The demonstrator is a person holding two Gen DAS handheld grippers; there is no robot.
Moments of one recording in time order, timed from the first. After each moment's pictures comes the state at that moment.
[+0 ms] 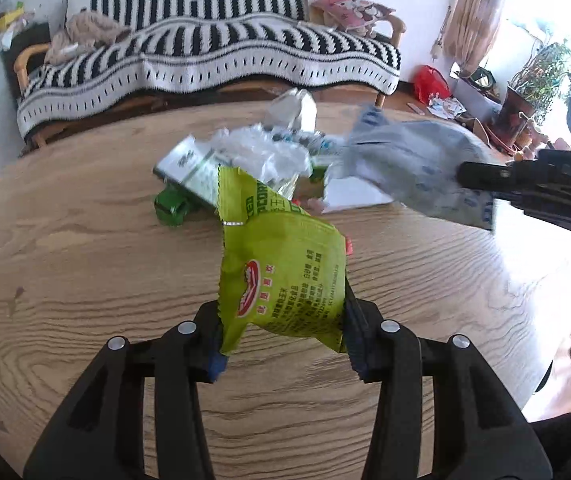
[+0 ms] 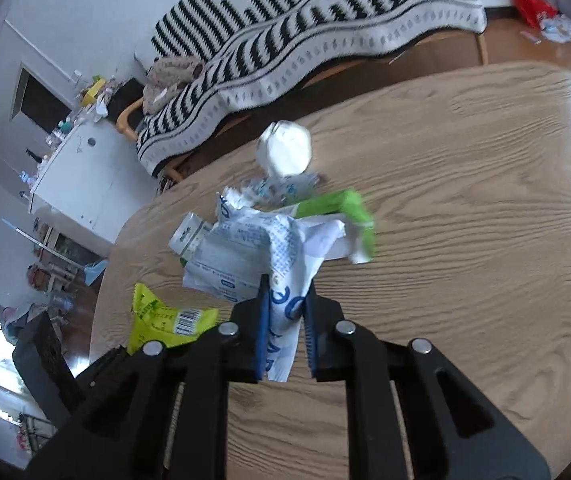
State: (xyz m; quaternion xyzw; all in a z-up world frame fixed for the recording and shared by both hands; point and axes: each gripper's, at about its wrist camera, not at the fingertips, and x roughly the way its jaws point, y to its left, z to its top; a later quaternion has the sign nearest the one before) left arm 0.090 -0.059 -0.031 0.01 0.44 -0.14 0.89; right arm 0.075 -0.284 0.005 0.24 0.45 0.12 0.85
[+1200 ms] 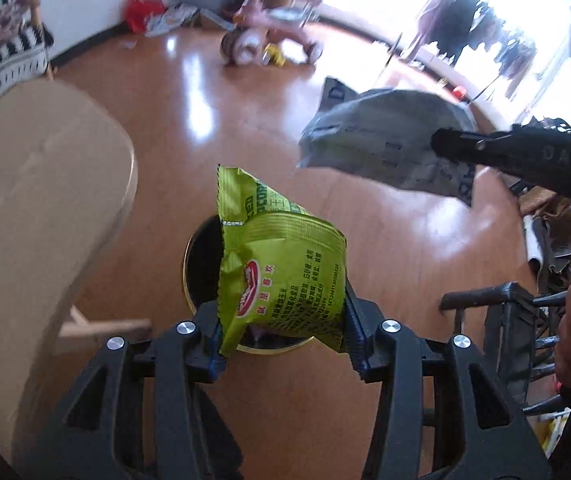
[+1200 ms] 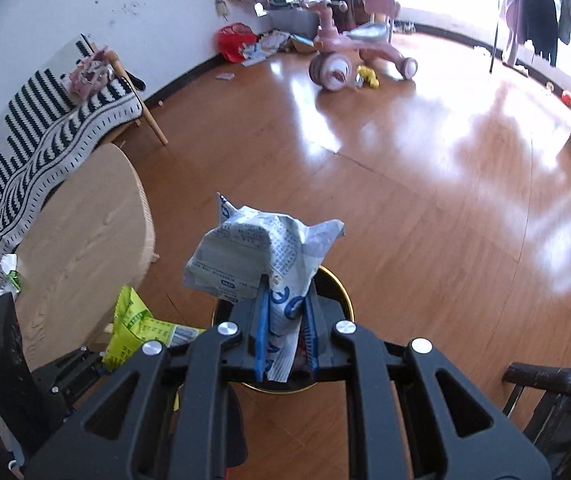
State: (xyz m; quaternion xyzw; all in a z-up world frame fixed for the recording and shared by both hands) left arm -0.167 -0.575 -0.074 0.18 0.49 -0.49 0.70; right arm -0.356 -0.703 -0.018 0.28 0.41 -0.30 0.82
